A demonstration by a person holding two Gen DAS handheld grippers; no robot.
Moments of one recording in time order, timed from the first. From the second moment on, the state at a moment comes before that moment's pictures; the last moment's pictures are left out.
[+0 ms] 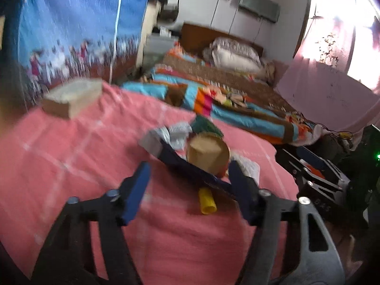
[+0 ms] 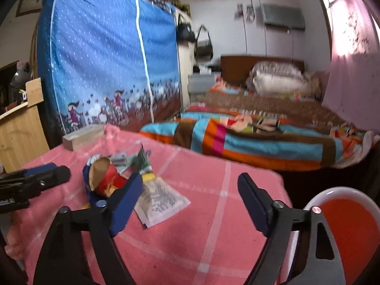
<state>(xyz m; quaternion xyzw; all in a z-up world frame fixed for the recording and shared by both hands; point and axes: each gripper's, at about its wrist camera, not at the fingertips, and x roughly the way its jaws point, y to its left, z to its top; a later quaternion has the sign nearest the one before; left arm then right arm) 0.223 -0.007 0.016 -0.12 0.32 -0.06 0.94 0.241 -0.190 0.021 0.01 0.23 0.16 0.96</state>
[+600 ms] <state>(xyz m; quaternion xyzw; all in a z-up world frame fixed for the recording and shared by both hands) 0.241 0.010 -0.005 -0.24 0.40 -0.09 0.88 0.276 -0.156 -0.011 -0.04 0.36 0.24 0.90</state>
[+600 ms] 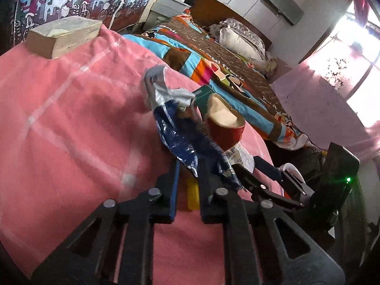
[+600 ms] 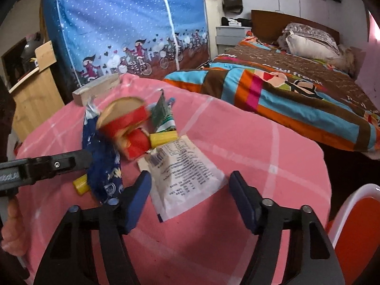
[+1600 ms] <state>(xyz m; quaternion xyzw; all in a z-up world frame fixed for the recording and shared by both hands) 0.197 -0.017 0.034 -0.15 0.30 -0.10 0.94 0.221 -0.187 0.011 -0.03 0.27 0.23 0.93</state>
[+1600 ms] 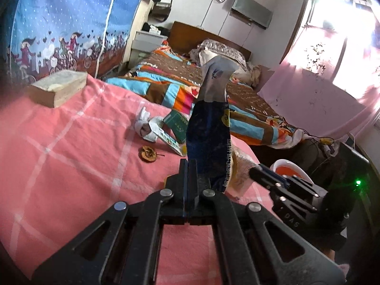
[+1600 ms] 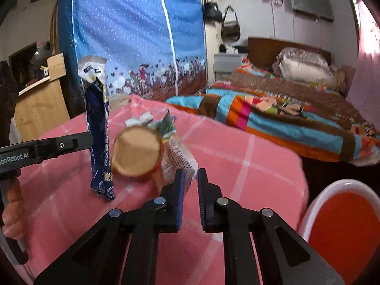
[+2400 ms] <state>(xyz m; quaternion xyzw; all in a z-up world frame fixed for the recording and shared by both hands) 0.185 -0.025 0.037 -0.13 0.29 -0.09 0.94 0.212 -0.232 0.009 0.01 0.27 0.18 0.94</state>
